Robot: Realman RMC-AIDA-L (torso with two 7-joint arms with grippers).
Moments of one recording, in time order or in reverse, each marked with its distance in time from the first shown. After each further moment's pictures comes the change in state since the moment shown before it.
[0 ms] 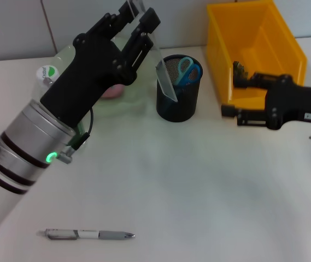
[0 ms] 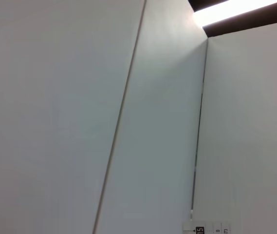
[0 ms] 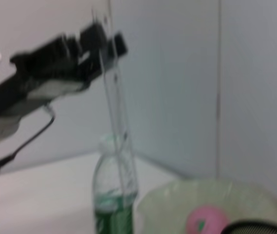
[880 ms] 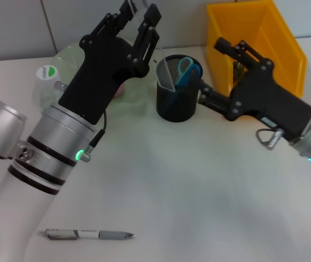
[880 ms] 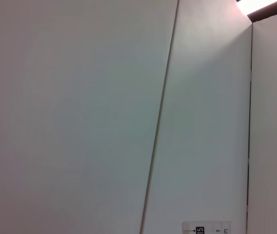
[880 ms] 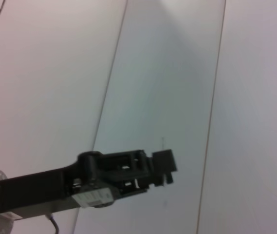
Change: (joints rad) left arm -0.045 0.000 0.323 0.047 -0.537 -0.081 0.392; right arm 0.100 0.011 -0.002 0.722 0.501 -0.076 -0.940
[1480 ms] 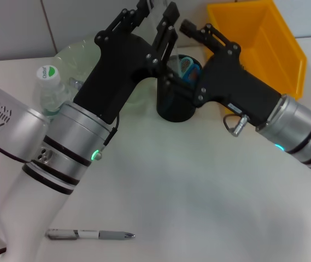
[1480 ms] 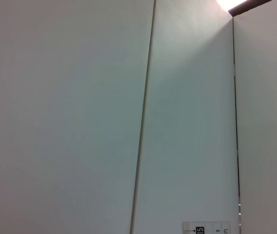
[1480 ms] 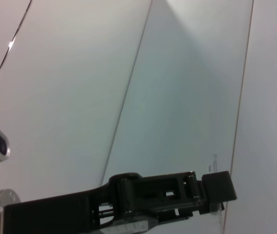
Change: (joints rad) left arm -0.034 0.000 0.086 0.032 -0.100 -0.001 0.147; right arm 0.143 0.005 0.034 0.159 0.011 0.003 -0.146
